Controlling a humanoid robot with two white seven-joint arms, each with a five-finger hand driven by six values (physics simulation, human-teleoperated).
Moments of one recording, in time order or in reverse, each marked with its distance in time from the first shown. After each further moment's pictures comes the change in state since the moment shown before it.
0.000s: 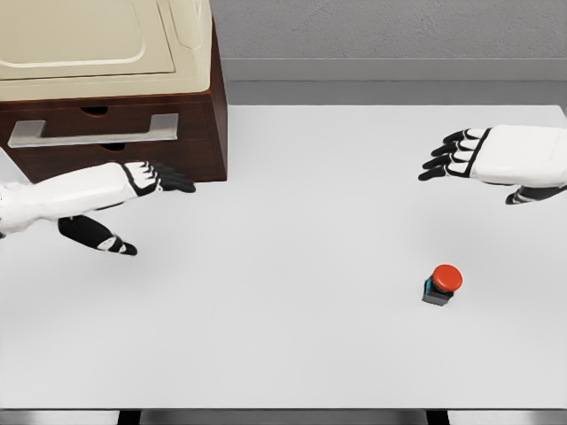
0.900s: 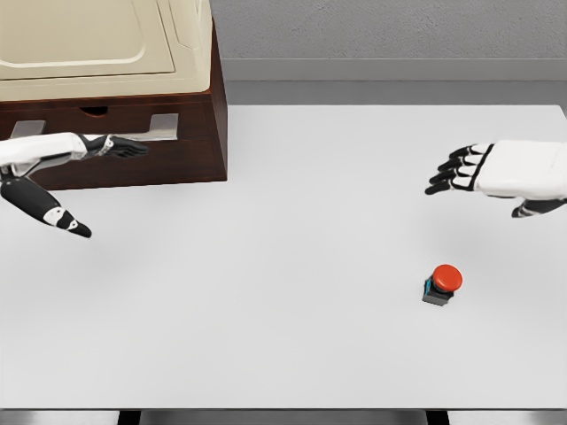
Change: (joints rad) left arm -0.236 0.101 -0.132 0.085 0.567 0.257 -0.354; right arm 0.014 -0.015 0.038 0.021 0.013 0.000 0.000
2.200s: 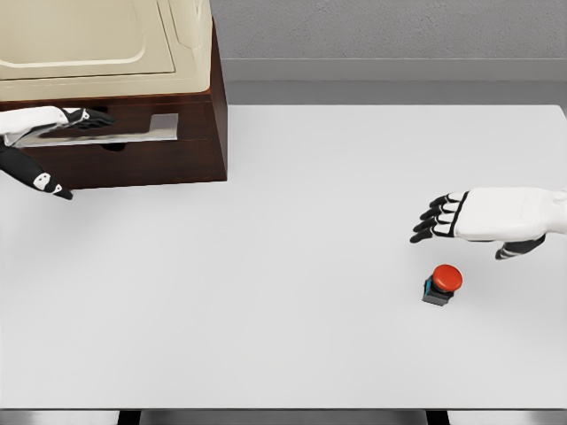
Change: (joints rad) left arm 0.001 -0.087 0.098 0.137 -0.256 0.228 0.041; right arm -0.002 -0.002 0.148 -0.033 0.004 0.000 0.000
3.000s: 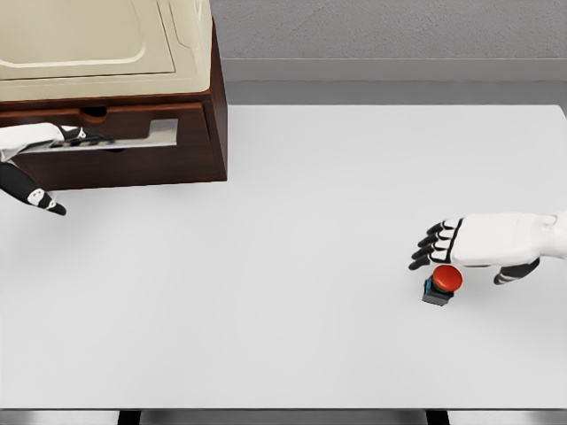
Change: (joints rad) left arm 0.035 0.049 -0.007 -0.048 -0.009 -0.007 0.003; right arm 0.029 -0.009 0.058 -0.010 0.004 0.000 0.000
